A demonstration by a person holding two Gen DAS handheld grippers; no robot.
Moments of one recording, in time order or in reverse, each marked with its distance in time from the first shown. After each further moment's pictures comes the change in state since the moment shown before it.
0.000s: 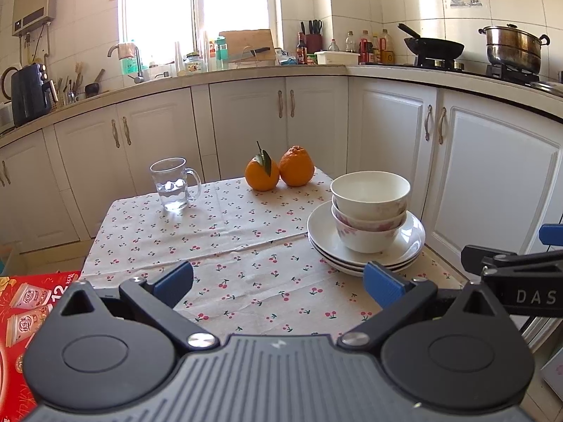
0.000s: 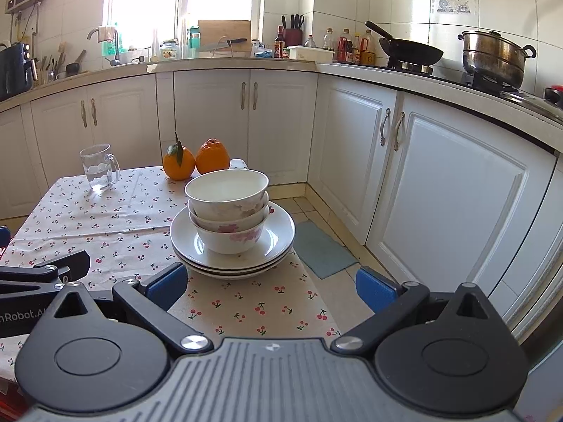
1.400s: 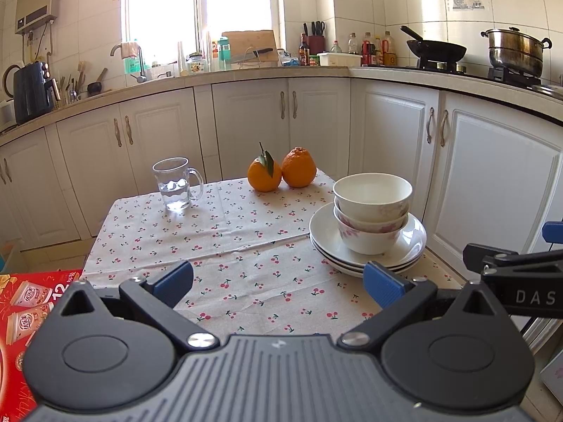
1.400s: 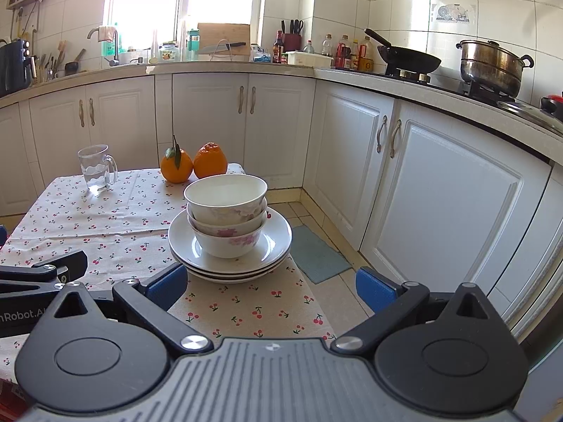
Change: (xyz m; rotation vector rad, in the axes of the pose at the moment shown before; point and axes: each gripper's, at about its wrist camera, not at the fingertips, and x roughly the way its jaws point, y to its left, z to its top) left arm -0.001 0.002 0.000 -0.009 -0.002 0.003; right arm -0.005 0.004 0.000 -0.014 -0.013 -0.020
